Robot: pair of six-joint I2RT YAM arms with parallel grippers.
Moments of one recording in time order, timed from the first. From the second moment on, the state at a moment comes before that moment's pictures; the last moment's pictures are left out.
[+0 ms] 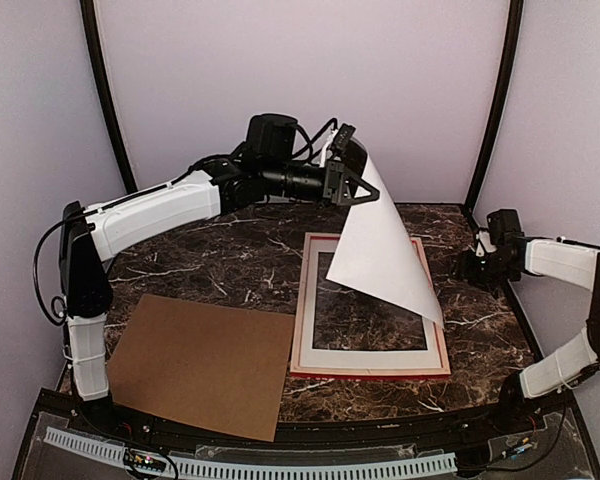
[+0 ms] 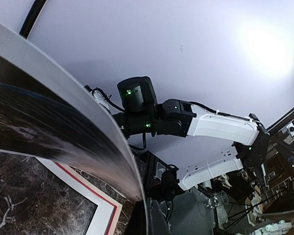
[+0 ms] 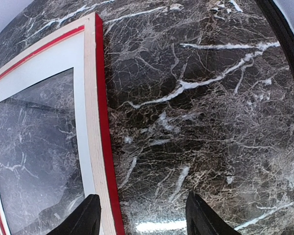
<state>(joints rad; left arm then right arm) -0.84 1.99 1.93 -0.16 0.72 -0.62 0.02 1.37 0.79 -0.39 -0.15 0.31</state>
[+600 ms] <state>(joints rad) -0.73 2.12 1.51 0.05 0.67 -0.82 -0.03 1.37 0.79 -0.40 -0.15 0.31</state>
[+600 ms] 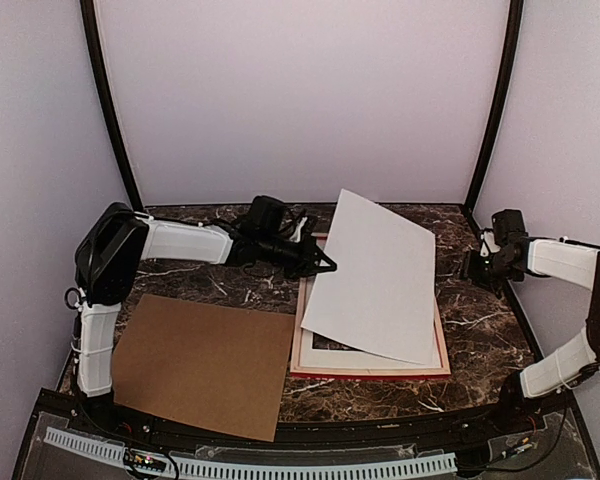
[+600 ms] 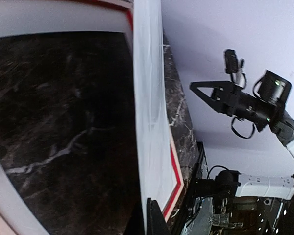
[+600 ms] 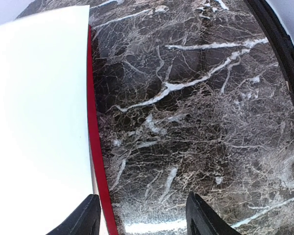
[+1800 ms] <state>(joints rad) -0.77 2.09 1.25 0.26 0.50 -1.00 -0.03 1.40 0.79 -0.39 -0.22 0.31</state>
